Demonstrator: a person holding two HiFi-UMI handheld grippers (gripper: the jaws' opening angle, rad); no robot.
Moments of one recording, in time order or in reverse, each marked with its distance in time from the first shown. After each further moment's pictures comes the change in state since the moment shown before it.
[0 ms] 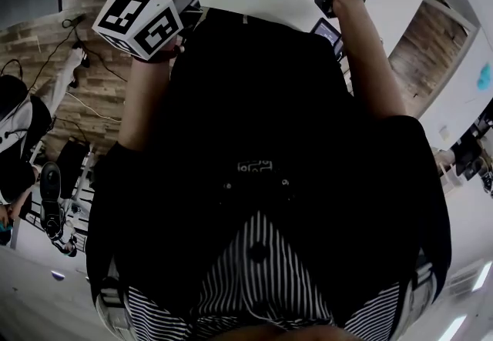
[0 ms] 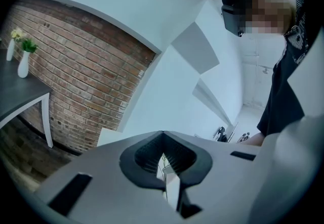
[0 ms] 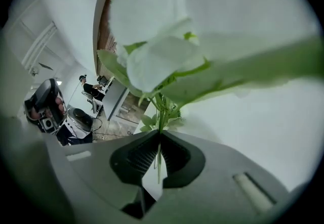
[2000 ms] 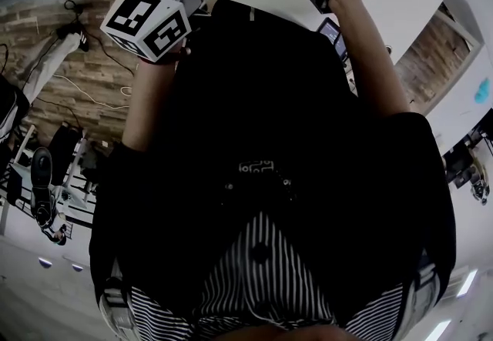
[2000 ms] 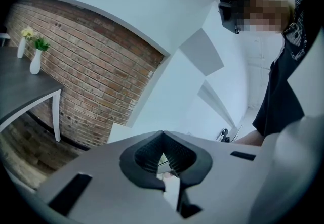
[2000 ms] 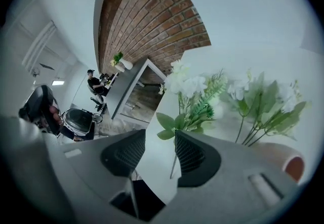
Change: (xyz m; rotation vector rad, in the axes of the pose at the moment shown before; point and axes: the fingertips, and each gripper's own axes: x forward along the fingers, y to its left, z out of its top) left arm -0.034 0.031 -0.013 -0.049 0.000 0.054; right arm 0.060 0.042 0.008 0.011 0.028 0.033
